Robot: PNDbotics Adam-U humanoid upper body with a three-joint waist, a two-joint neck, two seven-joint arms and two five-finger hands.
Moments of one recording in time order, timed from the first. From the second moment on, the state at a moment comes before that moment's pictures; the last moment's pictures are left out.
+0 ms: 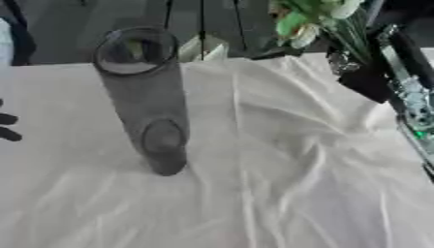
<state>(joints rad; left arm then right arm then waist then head) -0.36 0.10 0.03 -1.98 -0.20 -0.20 0.07 -0.77 -0.77 0.11 -1.53 0.30 0.05 -0.13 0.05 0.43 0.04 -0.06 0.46</state>
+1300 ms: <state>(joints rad) -0.35 0.11 0.02 -1.98 -0.19 -0.20 0.06 -1.08 -0.63 0.11 -1.60 0.03 0.20 -0.25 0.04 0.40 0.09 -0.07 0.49</state>
